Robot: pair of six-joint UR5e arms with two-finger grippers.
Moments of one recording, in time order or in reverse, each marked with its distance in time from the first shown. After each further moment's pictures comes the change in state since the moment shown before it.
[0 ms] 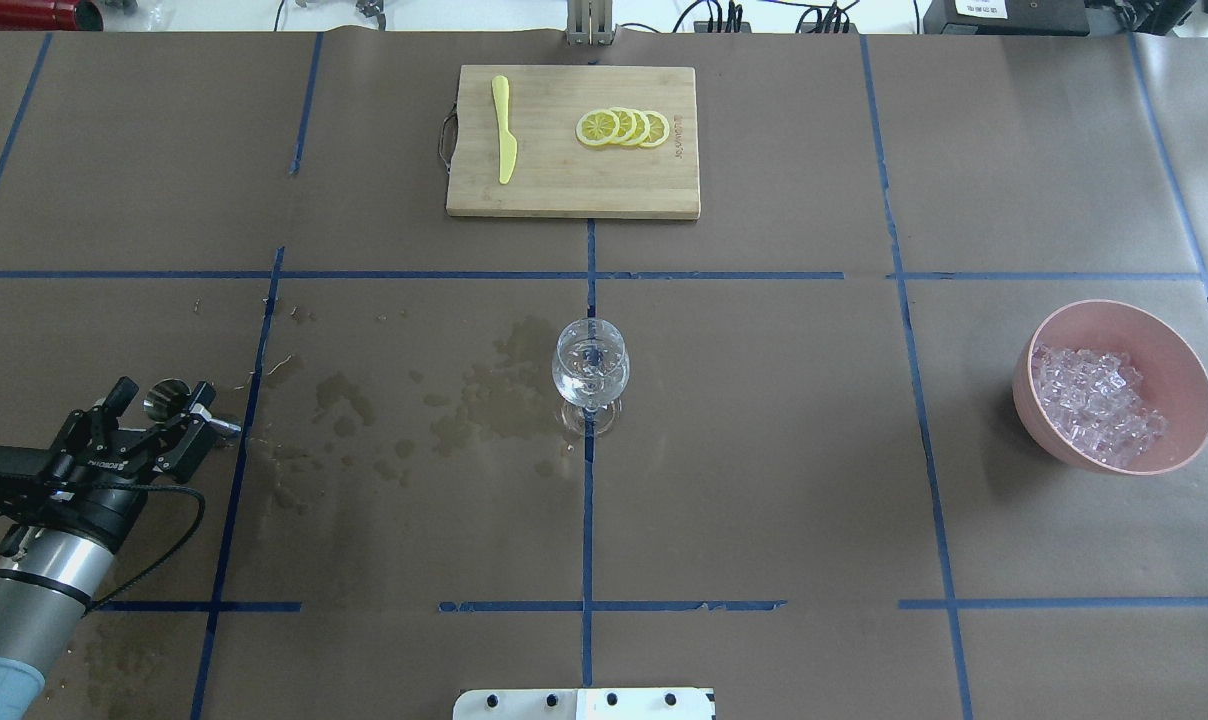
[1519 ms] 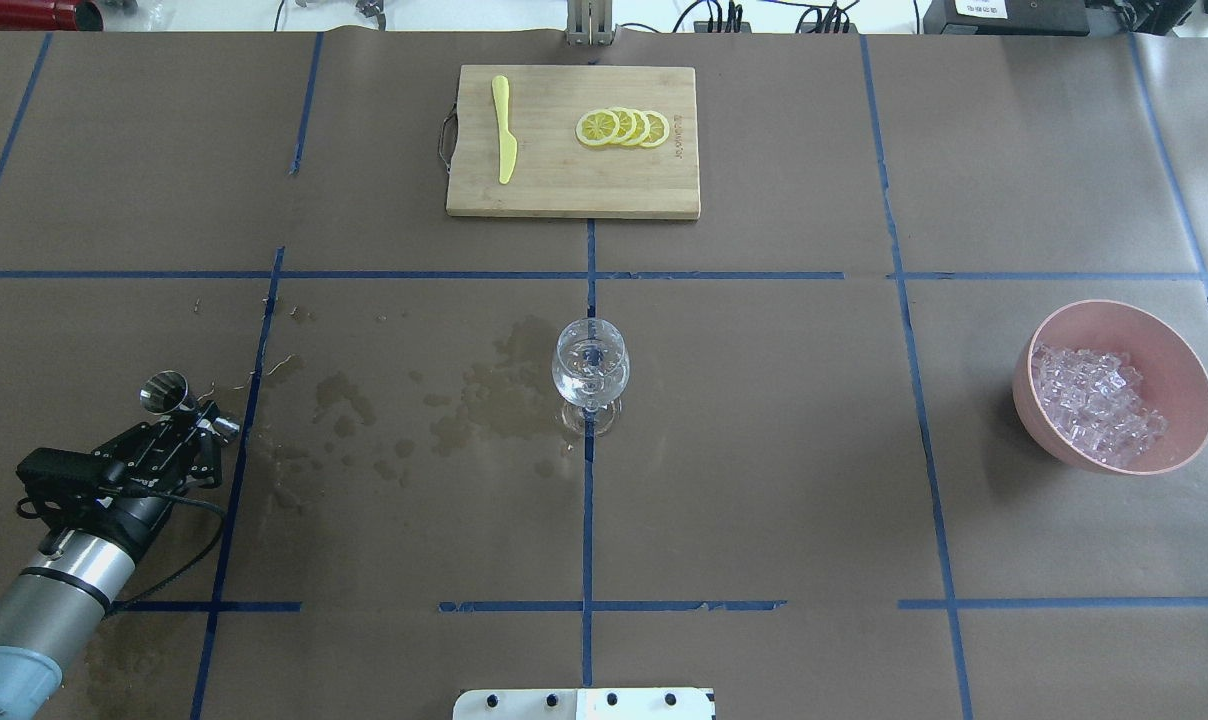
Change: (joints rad) left arm 0.001 -0.003 0.022 0.164 -0.176 -0.013; right arm 0.000 0.000 -0.002 0.000 -0.001 -0.001
